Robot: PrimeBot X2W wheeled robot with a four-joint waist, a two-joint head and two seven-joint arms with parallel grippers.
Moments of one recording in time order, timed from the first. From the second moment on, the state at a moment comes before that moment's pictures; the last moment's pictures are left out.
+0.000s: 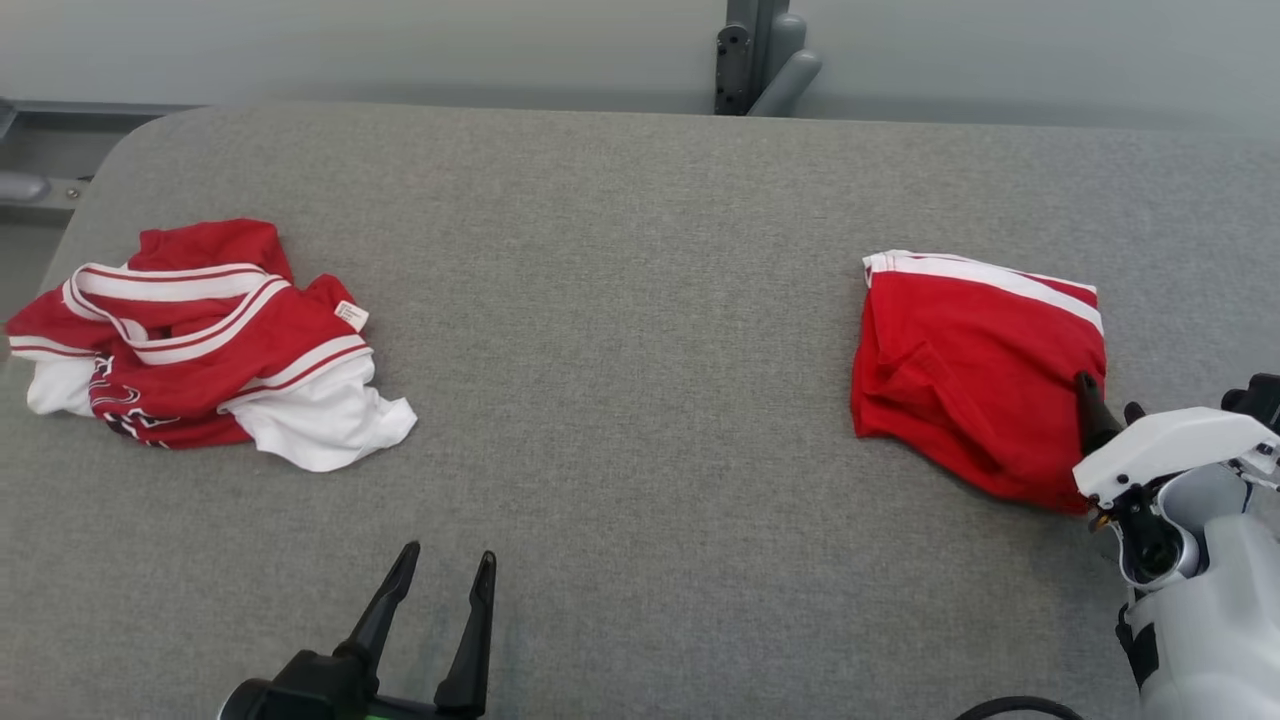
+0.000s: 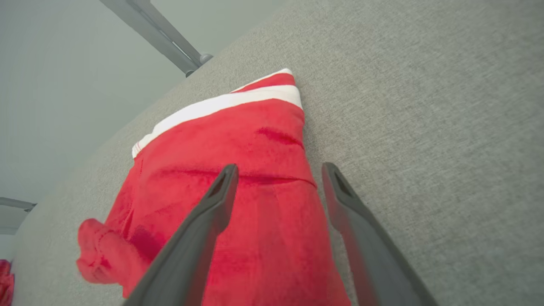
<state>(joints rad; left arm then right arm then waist) 0.11 0.11 -0.23 0.11 -0.26 -0.13 -0.26 -0.44 -0.08 -0.35 0.67 0.44 0.13 0.13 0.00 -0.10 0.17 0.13</state>
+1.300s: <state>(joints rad) -0.05 0.12 -0.29 0.05 -0.29 -0.13 -0.26 -0.73 -0.24 -0.23 0.95 0.39 0.13 -0.04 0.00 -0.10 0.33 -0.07</state>
